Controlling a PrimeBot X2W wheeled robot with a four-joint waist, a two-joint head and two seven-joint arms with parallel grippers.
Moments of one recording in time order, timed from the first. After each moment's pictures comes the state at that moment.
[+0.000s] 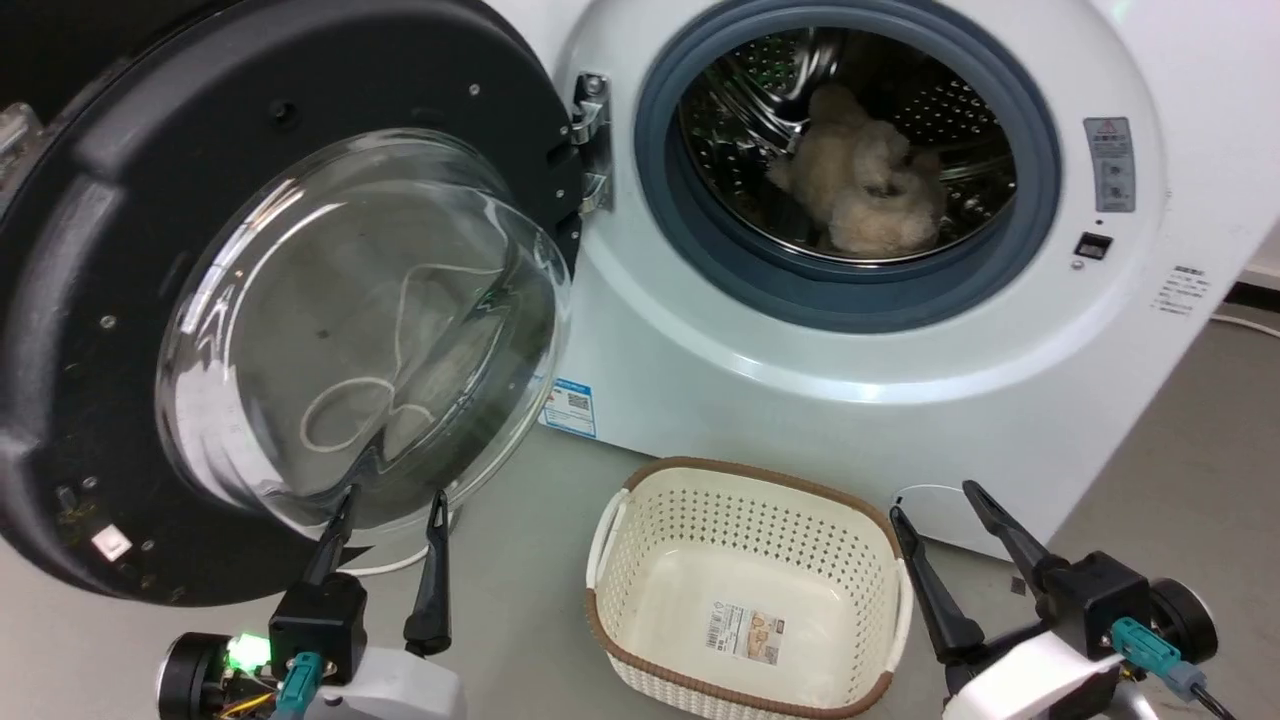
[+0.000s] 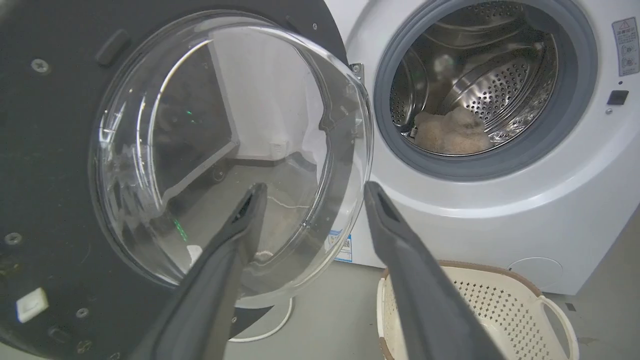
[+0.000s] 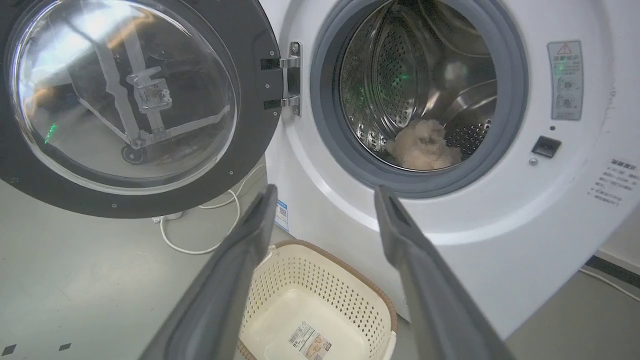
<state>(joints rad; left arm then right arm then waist) 0.03 0.10 -0.07 -0.04 0.00 0.05 -0.10 -0.02 -0.10 0.11 0.05 0.05 0.13 -0.10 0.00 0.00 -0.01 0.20</state>
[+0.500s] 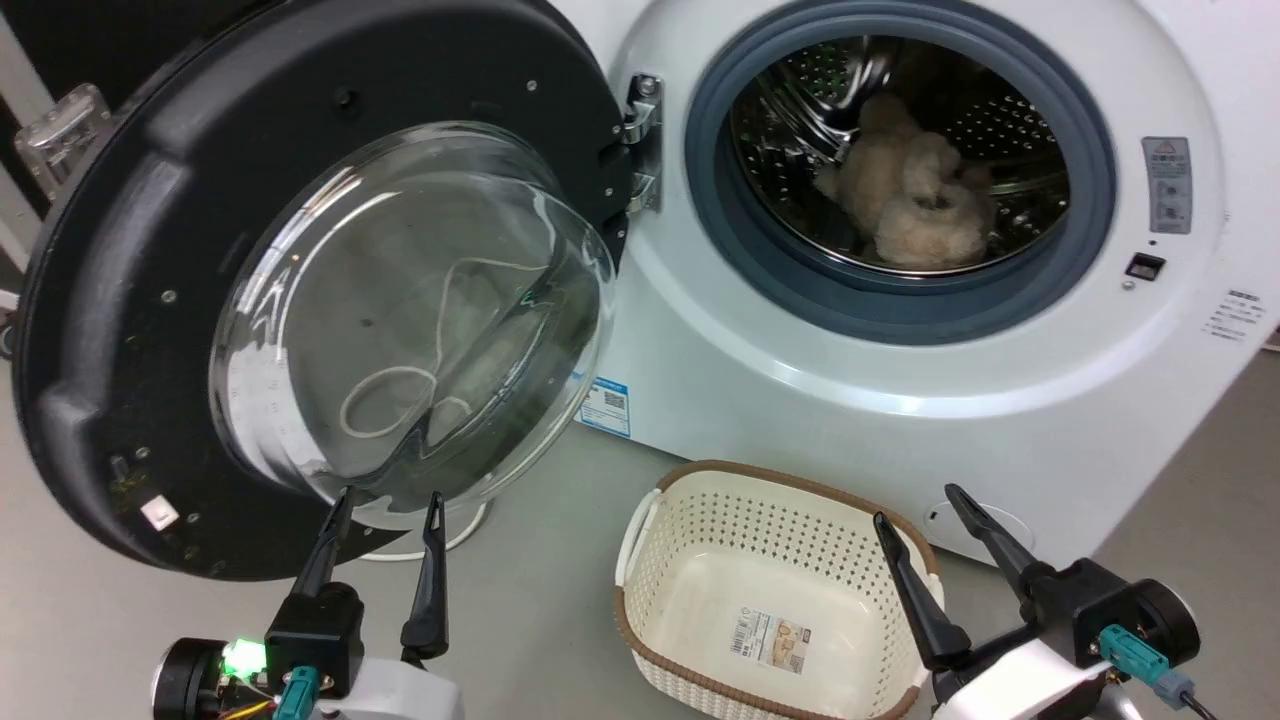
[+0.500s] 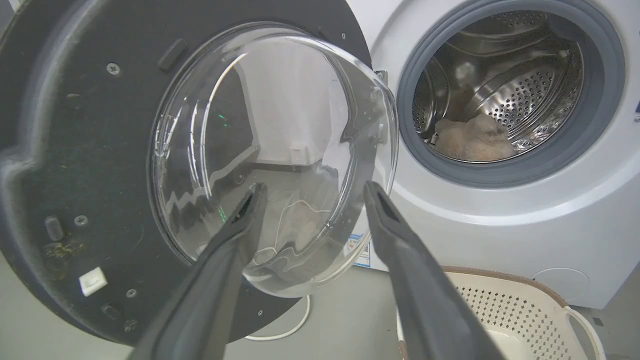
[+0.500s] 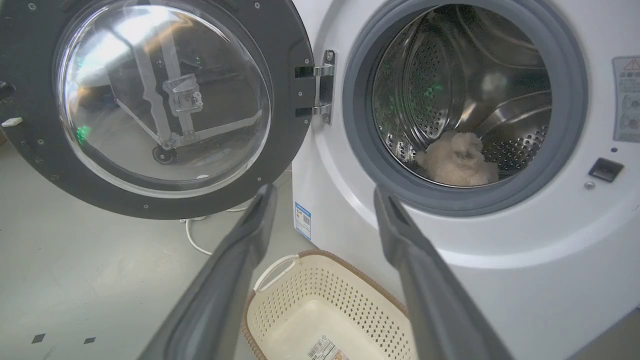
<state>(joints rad) 0.04 0.11 -0.09 -0.06 0.00 0.07 -0.13 -0.02 -0.11 0.14 0.06 0.07 0.13 -0.13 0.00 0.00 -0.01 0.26</state>
